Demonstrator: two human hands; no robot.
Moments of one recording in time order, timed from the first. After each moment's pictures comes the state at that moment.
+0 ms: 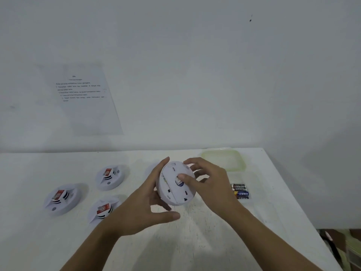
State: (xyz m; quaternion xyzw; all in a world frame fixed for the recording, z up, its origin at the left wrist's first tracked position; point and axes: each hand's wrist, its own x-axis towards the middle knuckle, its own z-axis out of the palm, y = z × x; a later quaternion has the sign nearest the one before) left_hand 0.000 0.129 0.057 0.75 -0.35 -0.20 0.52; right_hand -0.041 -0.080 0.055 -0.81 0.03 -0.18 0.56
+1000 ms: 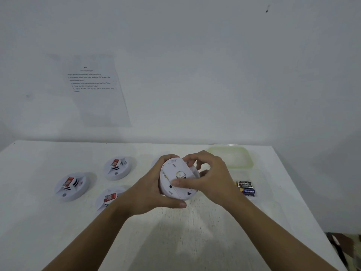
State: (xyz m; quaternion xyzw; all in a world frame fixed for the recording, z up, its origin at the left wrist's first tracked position) left_hand 0.014 0.119 0.059 0.76 -0.32 -0.20 0.53; right_hand -0.034 -0.073 0.066 -0.83 0.00 -0.14 0.55
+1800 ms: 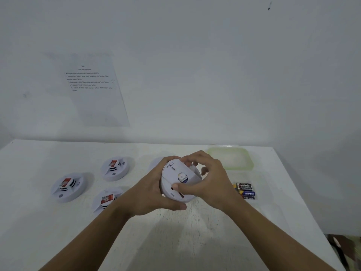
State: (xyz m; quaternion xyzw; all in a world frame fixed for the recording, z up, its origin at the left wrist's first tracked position) left_hand 0.022 0.112 0.056 0.76 -0.34 -0.20 0.52; right_hand -0.031 -0.078 0.060 -0.83 -0.04 -0.14 0.54
